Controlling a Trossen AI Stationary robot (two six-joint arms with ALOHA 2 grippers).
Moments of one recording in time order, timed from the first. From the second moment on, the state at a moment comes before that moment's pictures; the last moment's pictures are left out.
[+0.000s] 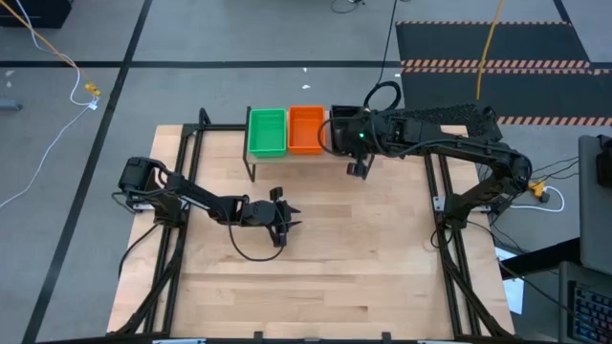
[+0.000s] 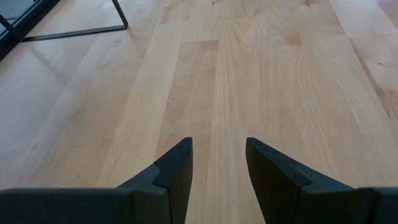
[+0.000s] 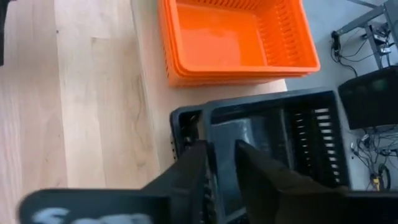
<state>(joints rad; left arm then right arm) -0.11 1.68 0.61 0.52 -0.24 0.03 -0.29 1.46 1.43 -0.84 0.29 -0.33</state>
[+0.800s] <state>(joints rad) -0.14 1.34 0.51 0.31 -0.42 -0.06 -0.13 1.13 1.06 -0.34 0.23 -0.07</state>
